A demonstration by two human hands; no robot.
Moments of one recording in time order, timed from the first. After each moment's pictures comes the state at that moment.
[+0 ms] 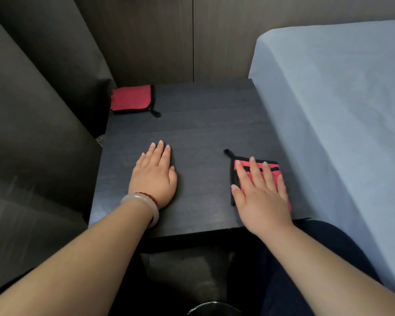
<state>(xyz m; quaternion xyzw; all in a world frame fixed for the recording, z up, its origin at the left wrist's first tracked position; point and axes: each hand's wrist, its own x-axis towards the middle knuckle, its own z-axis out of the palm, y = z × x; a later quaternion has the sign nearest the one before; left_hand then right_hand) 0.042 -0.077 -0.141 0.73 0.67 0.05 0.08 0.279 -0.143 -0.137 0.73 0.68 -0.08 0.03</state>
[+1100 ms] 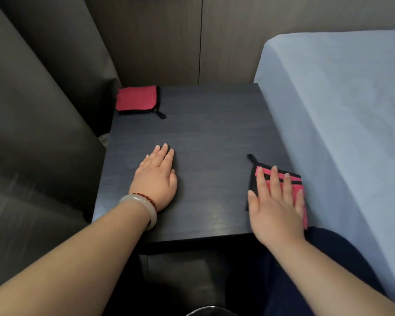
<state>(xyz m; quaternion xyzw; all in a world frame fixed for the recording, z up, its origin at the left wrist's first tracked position) 0.031 -0.075 -0.138 0.74 0.65 0.09 0.13 0.289 -0.150 -0.137 0.79 0.61 -0.09 0.04</state>
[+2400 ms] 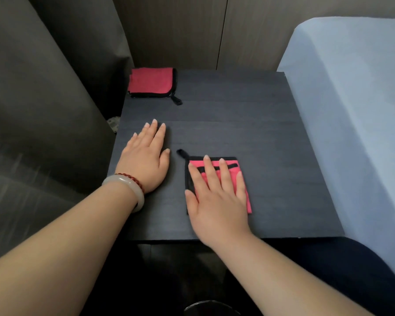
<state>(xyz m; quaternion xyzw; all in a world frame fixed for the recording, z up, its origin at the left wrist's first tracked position) -0.016 -0.050 -0.138 0.73 0.68 0.05 0.11 0.159 -0.137 -0.138 0.64 0.76 -0.10 -0.02</state>
